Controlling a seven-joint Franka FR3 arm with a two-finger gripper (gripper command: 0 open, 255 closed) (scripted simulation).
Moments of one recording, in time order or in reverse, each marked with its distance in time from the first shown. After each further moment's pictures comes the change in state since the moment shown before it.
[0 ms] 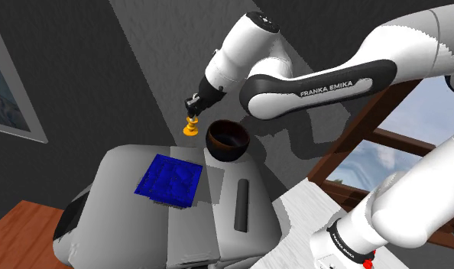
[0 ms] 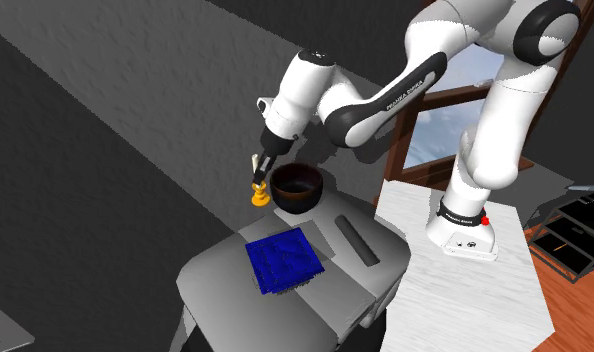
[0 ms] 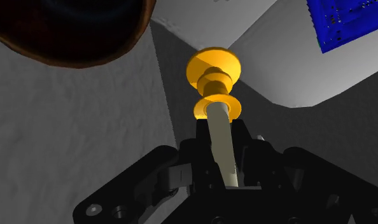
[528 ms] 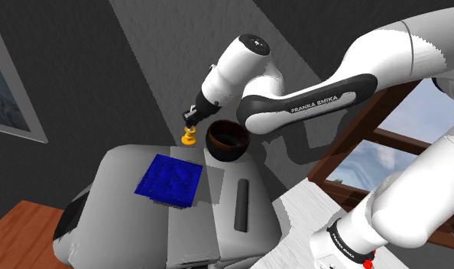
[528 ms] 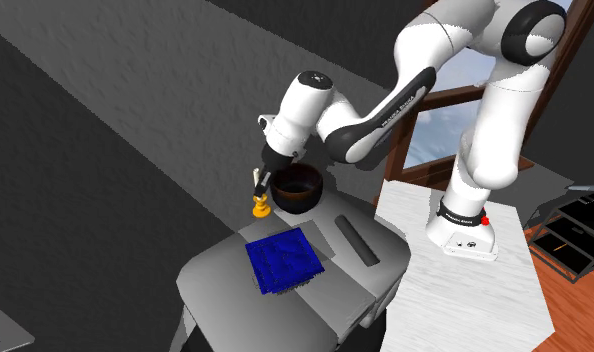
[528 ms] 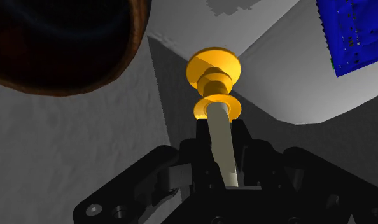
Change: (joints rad) arm 0.001 0.061 -0.003 -0.044 -0.090 0.091 0.079
